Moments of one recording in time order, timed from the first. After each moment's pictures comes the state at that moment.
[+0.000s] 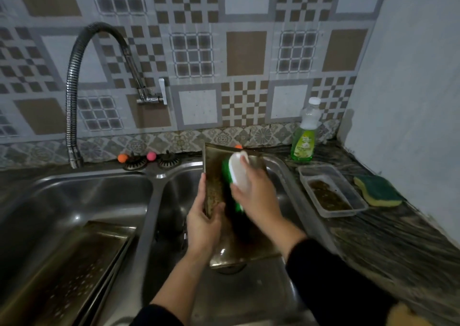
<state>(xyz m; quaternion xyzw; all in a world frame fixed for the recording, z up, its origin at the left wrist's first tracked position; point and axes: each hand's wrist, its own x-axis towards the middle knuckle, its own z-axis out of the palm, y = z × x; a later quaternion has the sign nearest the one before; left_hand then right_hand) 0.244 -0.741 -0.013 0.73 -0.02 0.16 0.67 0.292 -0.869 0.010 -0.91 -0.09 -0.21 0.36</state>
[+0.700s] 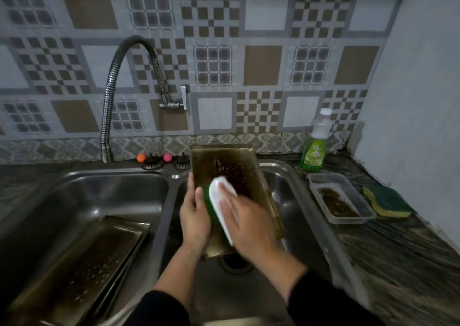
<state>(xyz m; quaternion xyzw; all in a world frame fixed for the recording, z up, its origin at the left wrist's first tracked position) 0.242 -0.710 0.001 0.68 0.07 0.22 0.70 0.223 -0.833 0.016 -0.90 -0.22 -0.22 0.31</state>
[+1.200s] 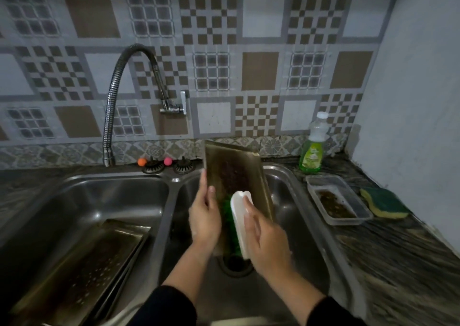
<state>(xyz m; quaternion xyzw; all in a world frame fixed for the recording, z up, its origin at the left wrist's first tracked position) 0.236 -0.729 0.015 0.76 0.07 0.25 0.59 0.200 -0.860 -0.007 -0.86 -0.13 -0.27 0.41</state>
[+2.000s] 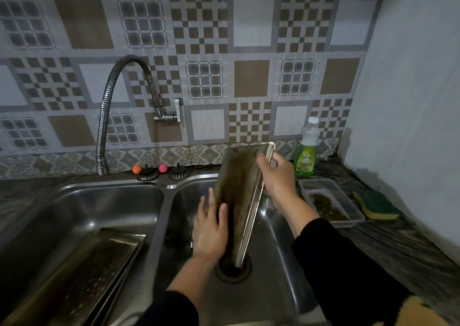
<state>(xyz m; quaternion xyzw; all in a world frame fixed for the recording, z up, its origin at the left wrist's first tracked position) 0.241 -0.737 -0.015 0.91 0.03 0.12 0.41 0.276 -0.883 0.095 -0.75 0.04 -0.17 0.64</state>
